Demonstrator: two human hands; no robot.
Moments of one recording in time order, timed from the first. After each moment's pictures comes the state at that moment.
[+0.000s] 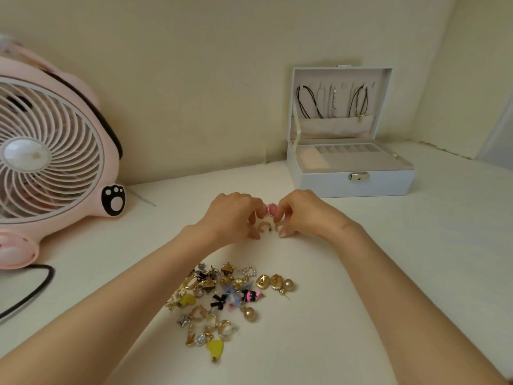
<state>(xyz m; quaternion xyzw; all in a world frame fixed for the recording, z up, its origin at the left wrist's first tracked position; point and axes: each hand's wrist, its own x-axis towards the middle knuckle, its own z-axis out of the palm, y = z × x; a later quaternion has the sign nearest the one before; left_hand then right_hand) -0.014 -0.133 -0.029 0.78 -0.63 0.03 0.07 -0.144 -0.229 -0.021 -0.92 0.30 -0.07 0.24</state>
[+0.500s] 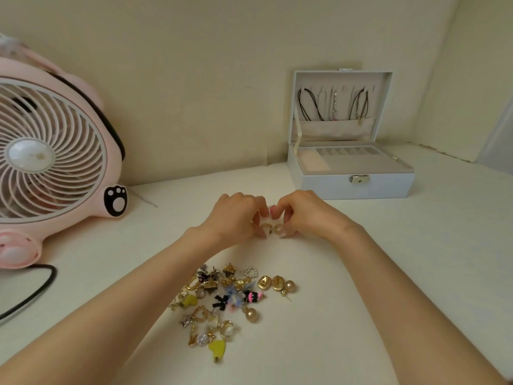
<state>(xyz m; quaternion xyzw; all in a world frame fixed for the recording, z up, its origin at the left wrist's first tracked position) -0.016 -0.133 -0.029 0.76 -0.64 0.05 0.10 -0.143 -0.229 -0.018 -0.93 0.28 -0.09 0.24</state>
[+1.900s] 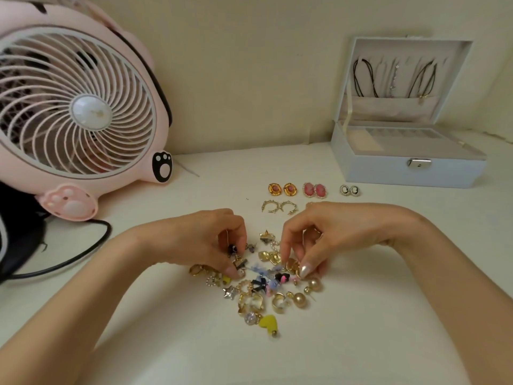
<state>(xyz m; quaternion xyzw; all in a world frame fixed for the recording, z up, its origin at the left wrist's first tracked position) 0.010 0.004 -0.019 0.75 -0.59 -0.26 0.14 -0.147 -0.171 -0.008 -0.89 0.08 0.16 0.42</state>
